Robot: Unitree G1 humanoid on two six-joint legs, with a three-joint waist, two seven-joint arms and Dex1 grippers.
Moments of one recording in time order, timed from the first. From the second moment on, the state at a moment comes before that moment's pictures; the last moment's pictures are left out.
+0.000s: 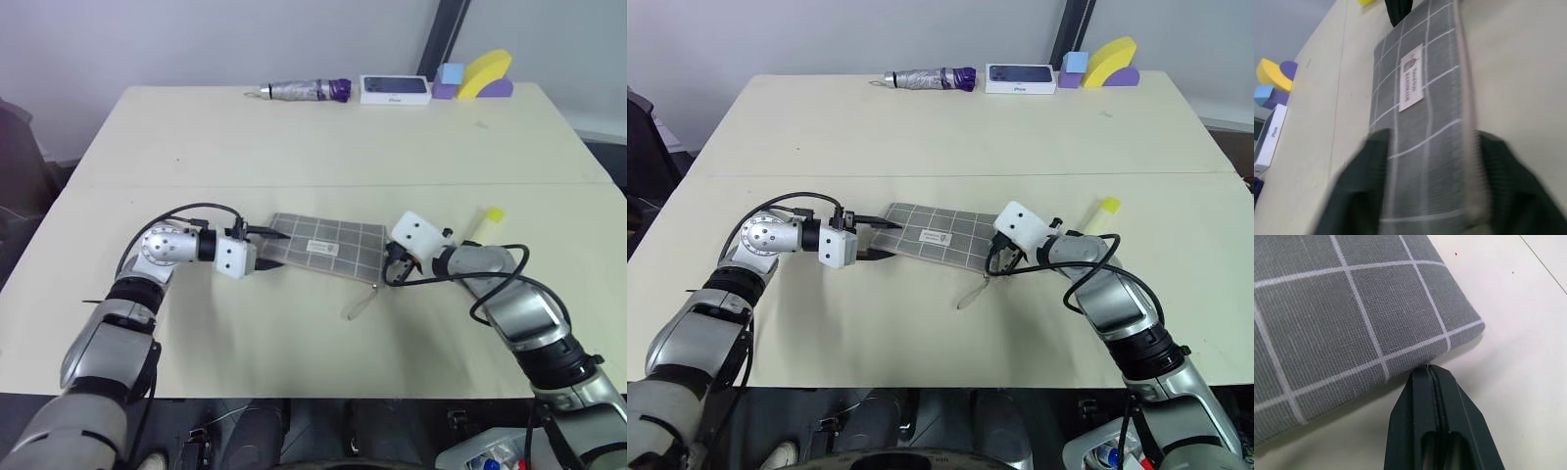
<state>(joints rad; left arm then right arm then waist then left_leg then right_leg) -0.82 0.54 -0.29 1.02 0.00 -1.13 -1.16 -0.42 -0.68 0.26 -0.21 -0.03 0.72 0.63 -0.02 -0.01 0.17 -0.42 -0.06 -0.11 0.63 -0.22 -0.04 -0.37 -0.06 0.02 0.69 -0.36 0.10</state>
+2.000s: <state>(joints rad) -0.68 0.42 -0.02 0.08 -0.56 0.67 -0.89 -0.49 -0.53 -0.14 -0.39 0.32 0.81 0.41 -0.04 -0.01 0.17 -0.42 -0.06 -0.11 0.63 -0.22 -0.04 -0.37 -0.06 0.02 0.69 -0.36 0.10</state>
